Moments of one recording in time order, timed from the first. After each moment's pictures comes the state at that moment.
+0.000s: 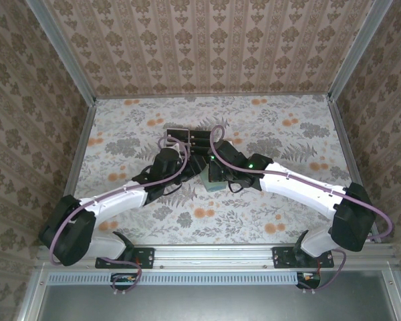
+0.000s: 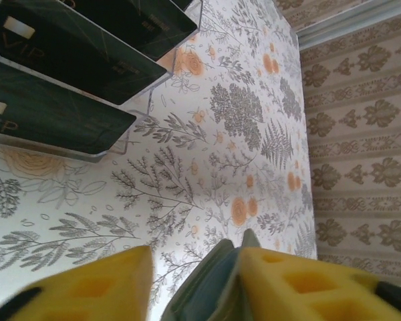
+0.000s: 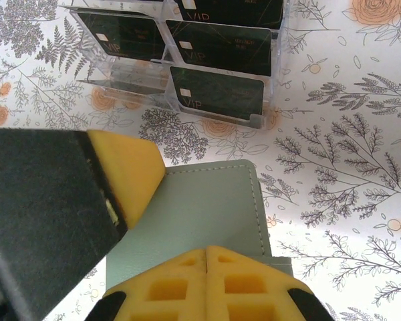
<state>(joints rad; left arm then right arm) -0.74 1.33 0.65 0.20 0.17 -1.05 0.85 1.47 1.17 -0.59 0.19 0.71</state>
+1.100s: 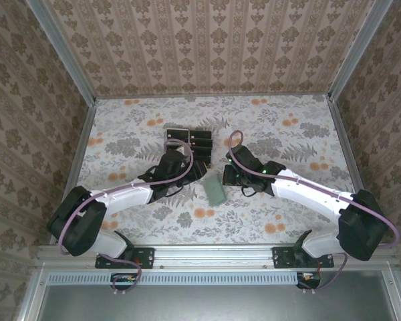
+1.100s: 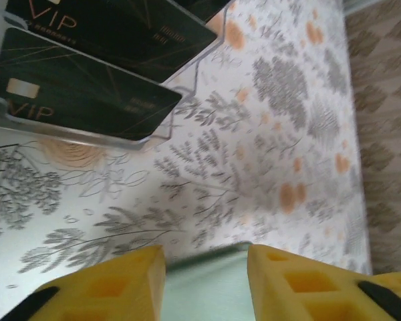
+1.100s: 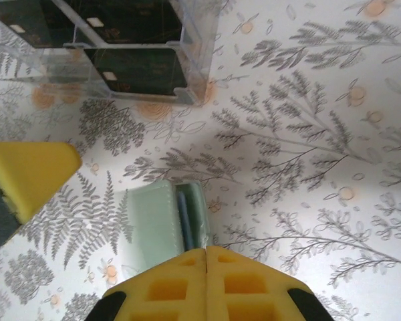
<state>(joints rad) -0.74 1.42 0.65 0.16 0.17 -0.95 0.73 1.37 0.92 -0.47 0.09 0.76</state>
